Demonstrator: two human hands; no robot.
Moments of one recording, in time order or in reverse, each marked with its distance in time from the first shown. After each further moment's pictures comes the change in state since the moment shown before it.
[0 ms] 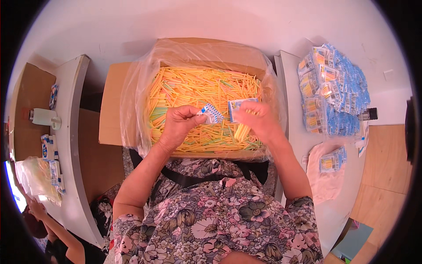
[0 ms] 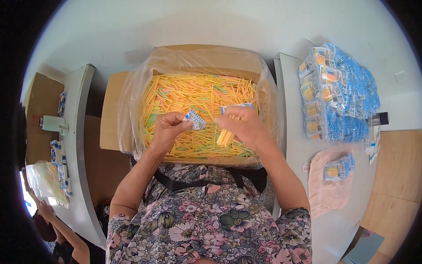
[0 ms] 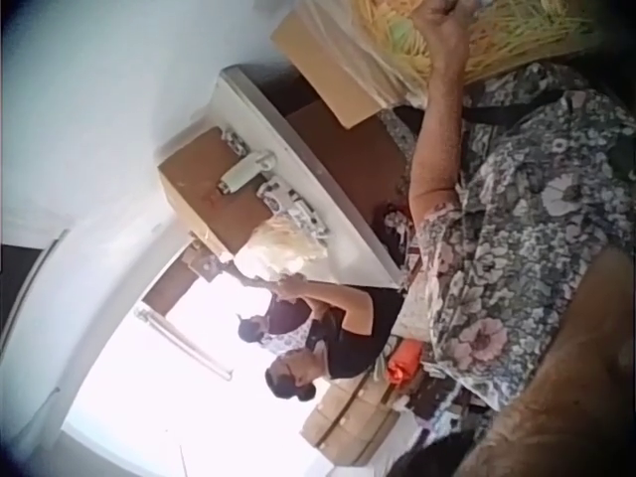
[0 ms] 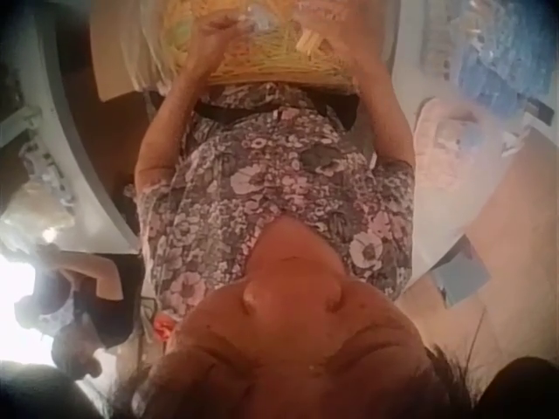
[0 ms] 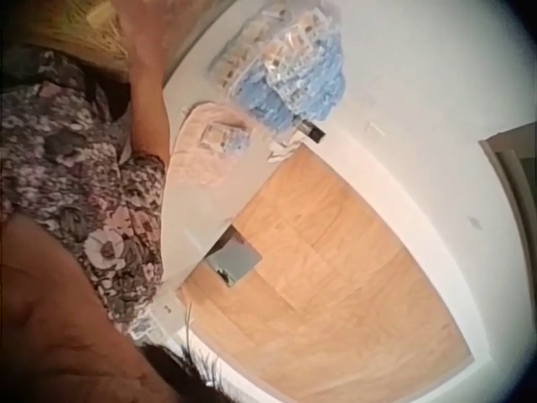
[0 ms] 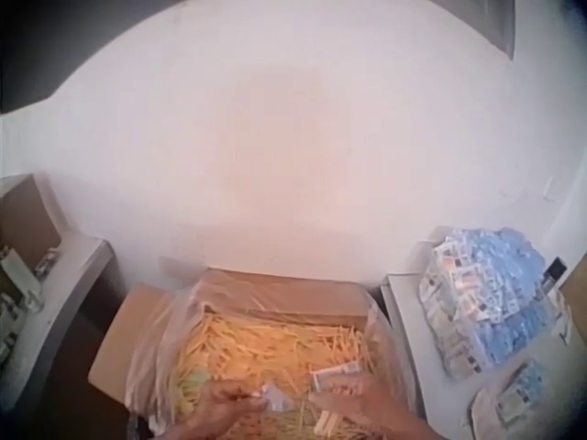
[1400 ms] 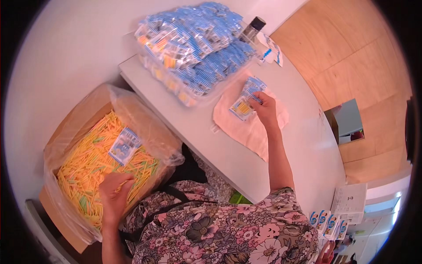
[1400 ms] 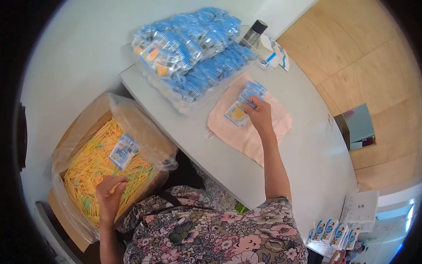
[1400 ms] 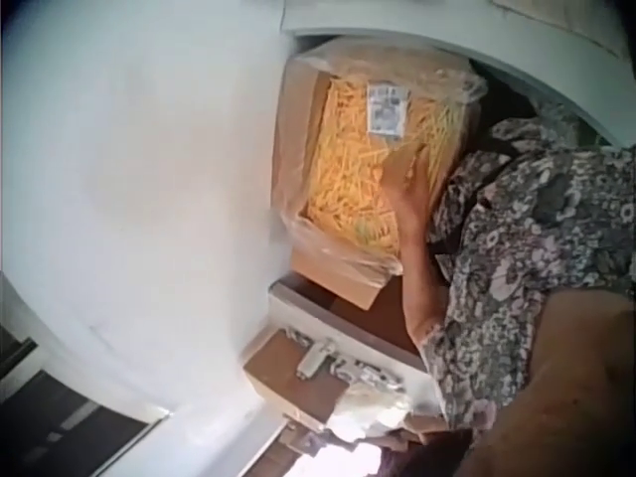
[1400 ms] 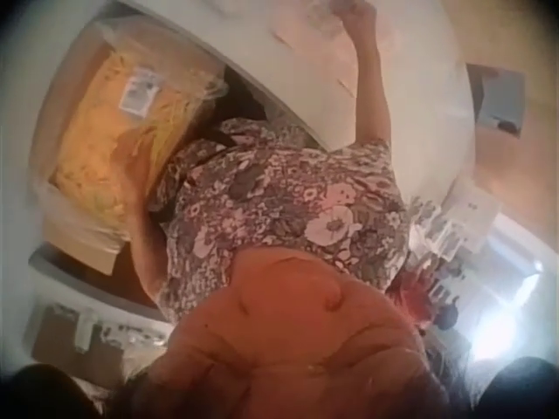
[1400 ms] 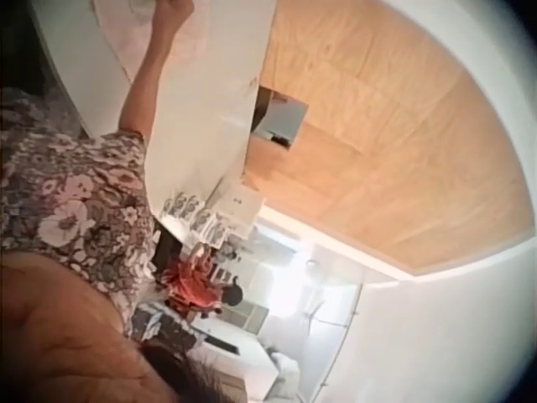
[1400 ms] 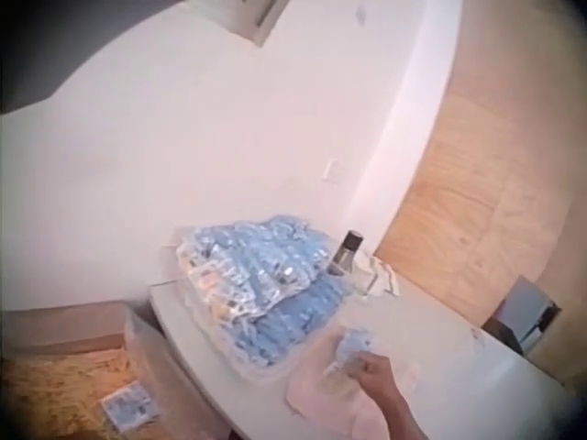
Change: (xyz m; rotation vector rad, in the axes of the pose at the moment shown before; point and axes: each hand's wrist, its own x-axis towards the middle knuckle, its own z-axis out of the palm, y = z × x) left_hand 0.005 0.026 0.103 0.660 -0.461 0.420; right_hand -0.285 0.114 -0.212 -0.207 1.249 -0.055
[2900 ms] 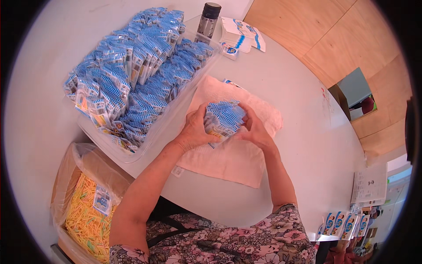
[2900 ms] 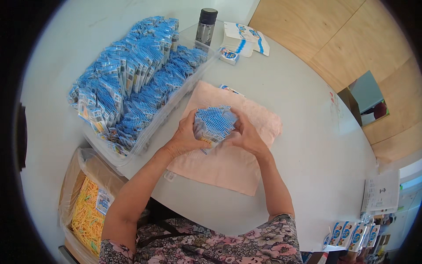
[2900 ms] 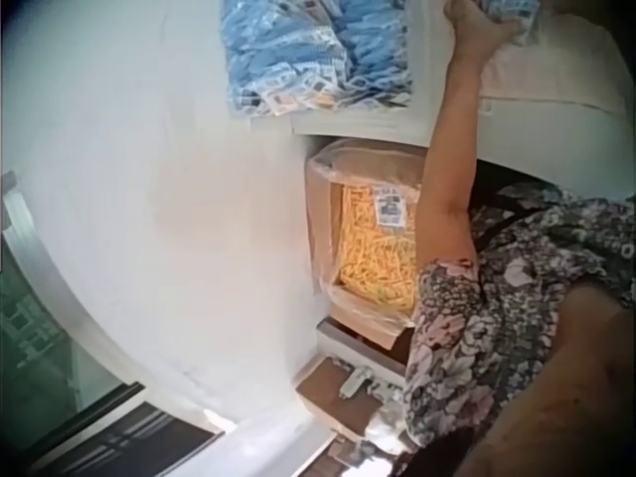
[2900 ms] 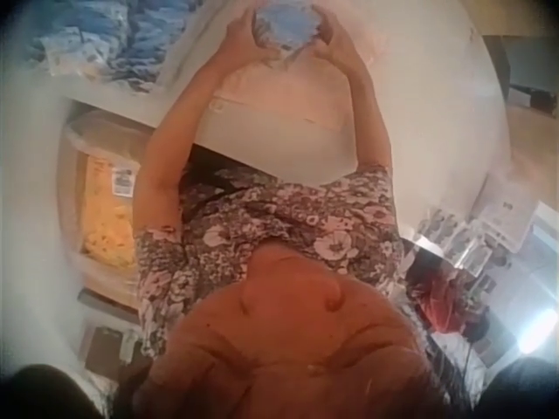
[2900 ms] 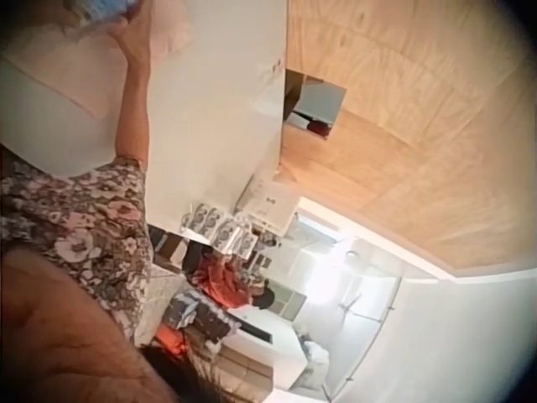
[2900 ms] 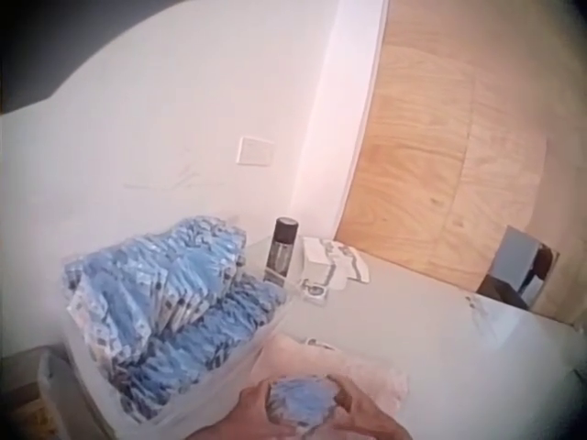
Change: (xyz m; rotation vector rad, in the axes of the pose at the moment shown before) left_hand 0.247 0.047 0.361 -0.205 -0.596 0.195; right_hand 0.005 0.083 -0.074 0.343 -0.191 0.074
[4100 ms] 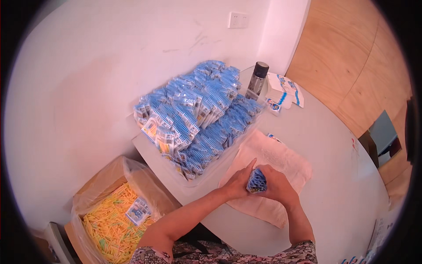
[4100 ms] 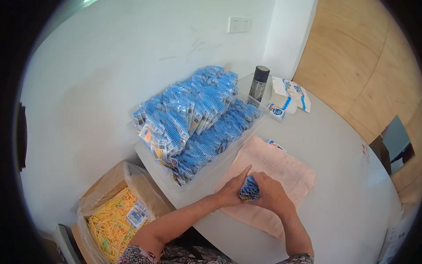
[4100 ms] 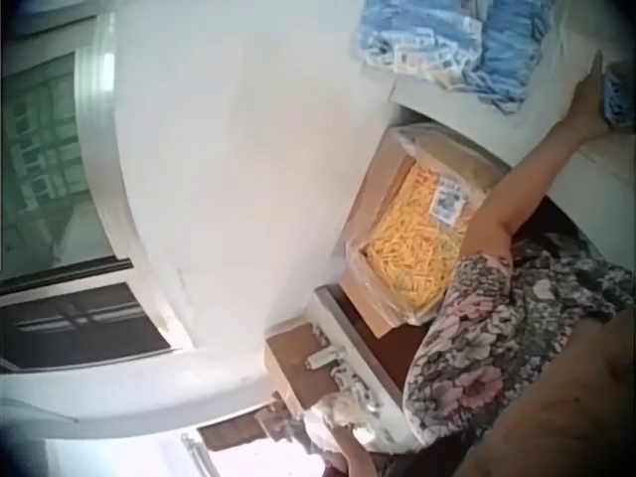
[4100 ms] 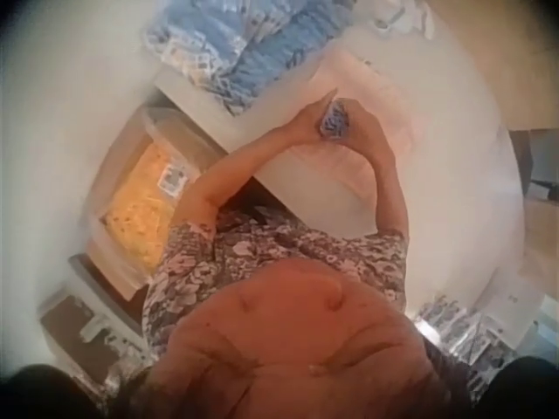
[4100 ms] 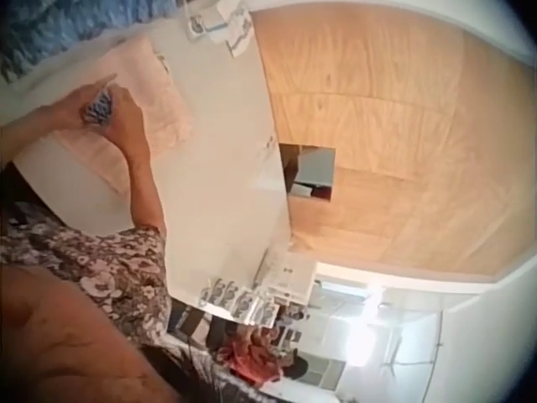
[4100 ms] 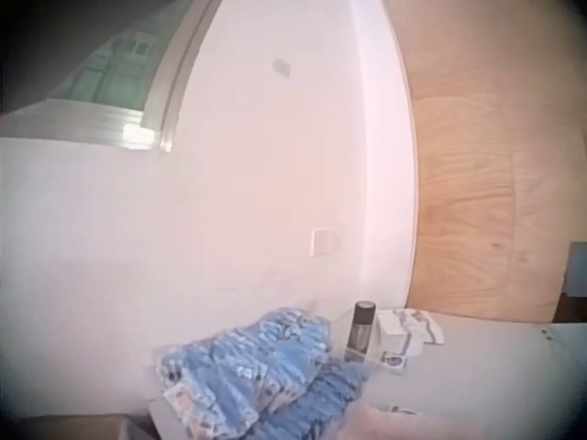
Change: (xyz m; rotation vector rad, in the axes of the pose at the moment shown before) left_hand -0.040 0.015 0.010 0.089 -0.052 0.115; right_hand -0.012 -0.077 0.066 -0.866 -0.108 -0.143
